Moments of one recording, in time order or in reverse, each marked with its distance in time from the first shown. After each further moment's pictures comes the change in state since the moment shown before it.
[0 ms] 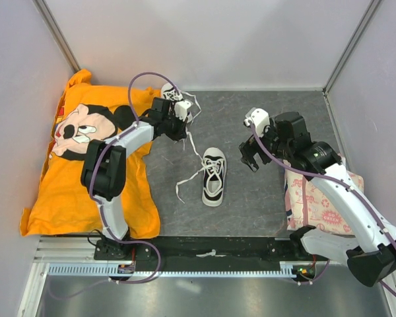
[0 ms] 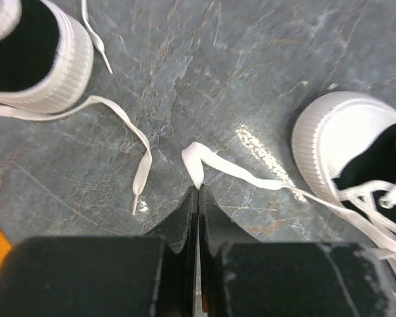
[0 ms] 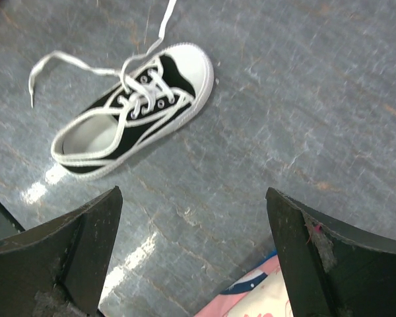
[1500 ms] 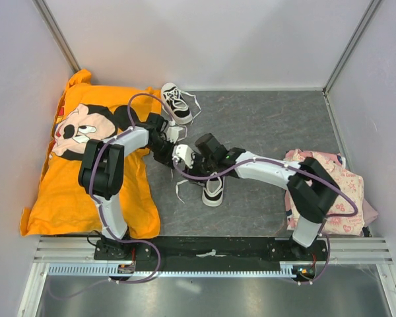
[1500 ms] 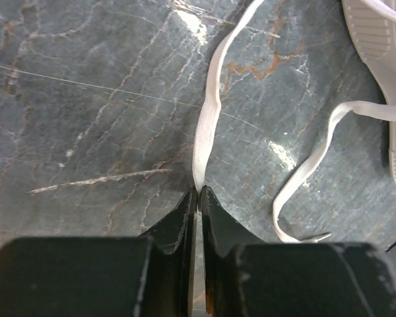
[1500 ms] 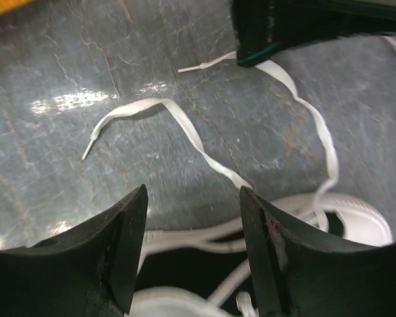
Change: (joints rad) left arm 0.065 0.019 -0.110 -0.388 0.059 0.035; right arm 0.373 0.603 -0.038 0.489 -0.087 -0.146
